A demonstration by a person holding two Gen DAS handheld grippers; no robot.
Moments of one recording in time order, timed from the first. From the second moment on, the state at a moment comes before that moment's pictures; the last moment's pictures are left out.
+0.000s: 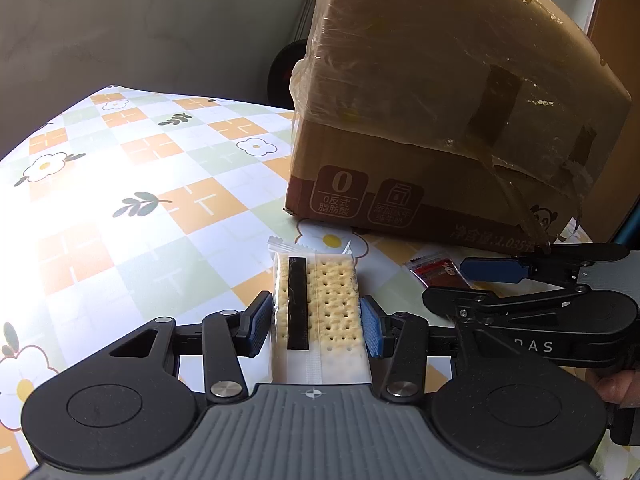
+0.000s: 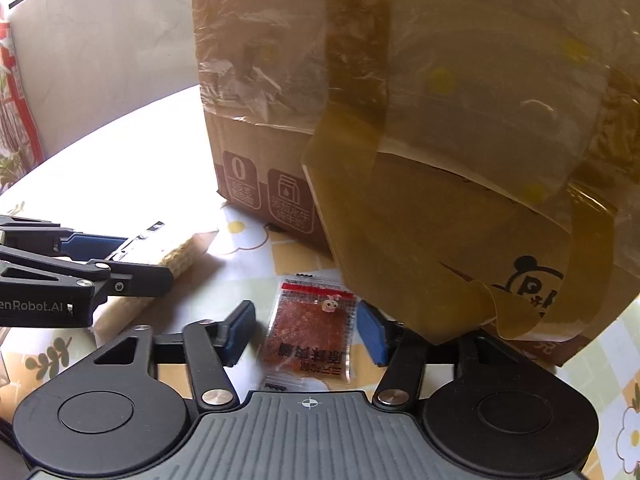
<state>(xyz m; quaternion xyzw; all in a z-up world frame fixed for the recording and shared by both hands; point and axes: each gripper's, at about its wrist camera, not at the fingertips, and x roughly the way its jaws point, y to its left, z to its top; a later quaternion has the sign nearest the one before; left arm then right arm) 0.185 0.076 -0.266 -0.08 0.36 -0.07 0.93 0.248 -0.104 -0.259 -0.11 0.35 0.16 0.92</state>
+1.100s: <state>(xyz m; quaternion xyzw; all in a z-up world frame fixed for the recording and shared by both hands) 0.169 0.092 -0.238 -0.08 0.34 -0.06 0.93 0.172 -0.195 -0.243 -0.03 0.31 0.15 0.94</state>
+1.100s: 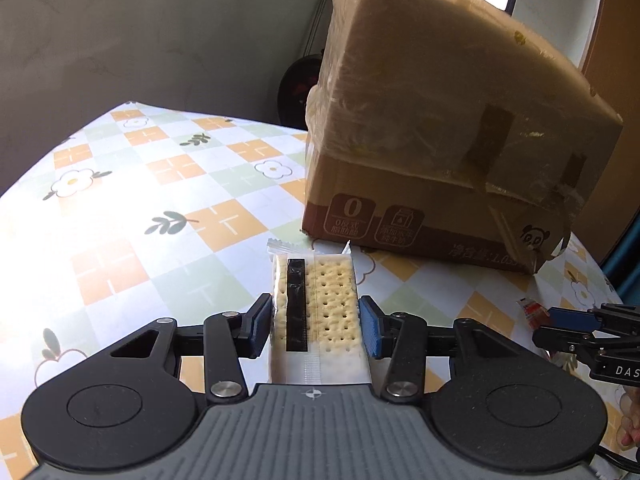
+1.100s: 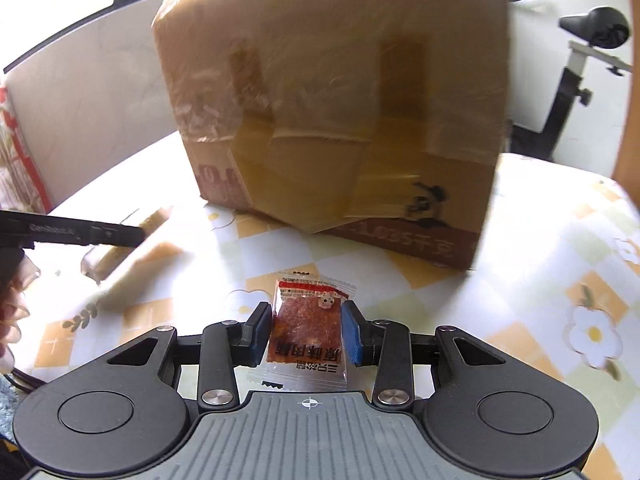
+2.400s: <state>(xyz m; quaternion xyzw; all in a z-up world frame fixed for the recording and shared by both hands) 0.324 0.021 -0.091 -0.01 0.25 -0.11 0.96 0.332 -0.177 -0.073 -0.04 0.22 0.10 0.97</state>
